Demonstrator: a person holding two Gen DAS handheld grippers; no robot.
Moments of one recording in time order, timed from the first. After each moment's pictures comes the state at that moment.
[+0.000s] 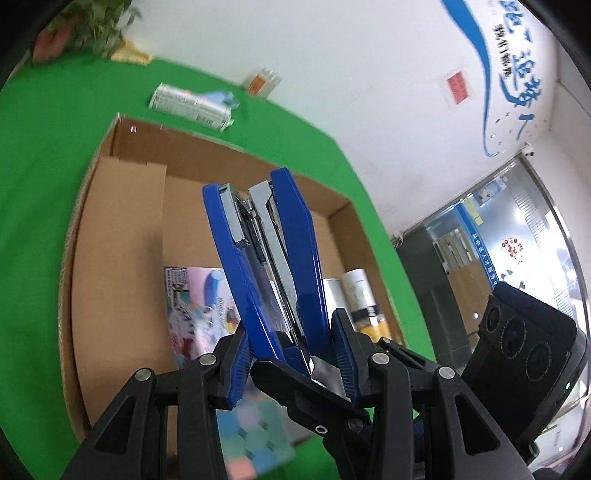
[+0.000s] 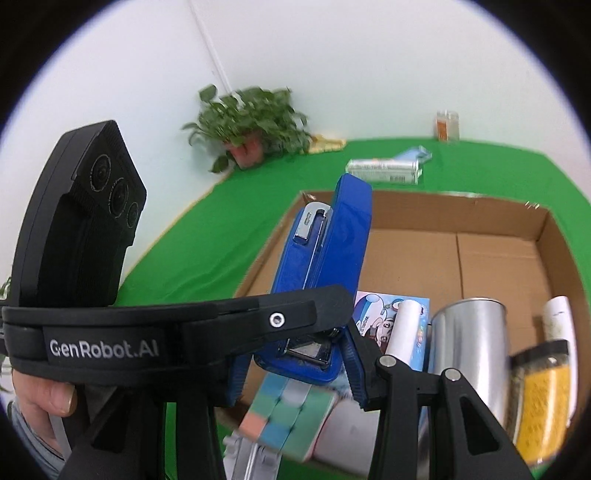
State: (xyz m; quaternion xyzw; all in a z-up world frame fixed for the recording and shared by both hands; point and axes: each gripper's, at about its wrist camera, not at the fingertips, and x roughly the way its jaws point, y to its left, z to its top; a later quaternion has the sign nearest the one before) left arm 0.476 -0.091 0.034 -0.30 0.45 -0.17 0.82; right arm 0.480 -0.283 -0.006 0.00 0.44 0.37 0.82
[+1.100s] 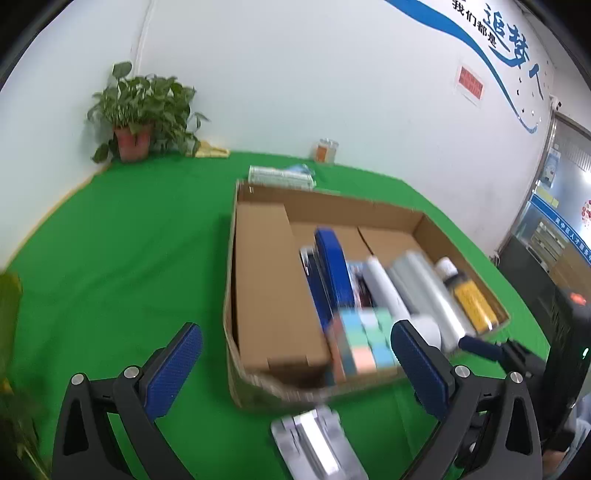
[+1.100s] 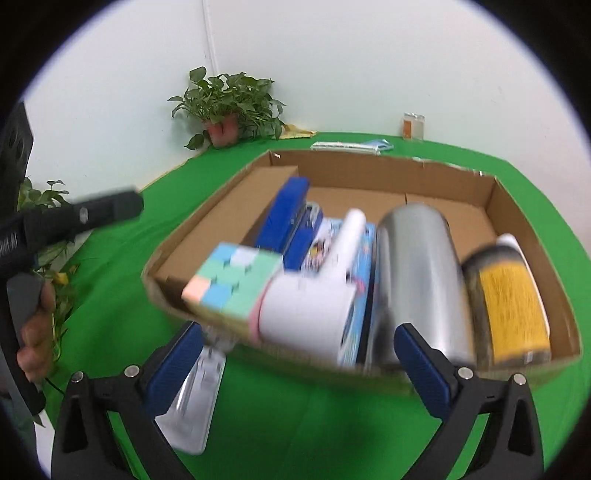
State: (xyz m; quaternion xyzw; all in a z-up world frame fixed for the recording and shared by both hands) left arm 0.351 -0.094 0.033 -0.12 0.34 0.03 0.93; right arm 0.377 -0.360 -0.032 -0.06 0.39 0.32 0.86
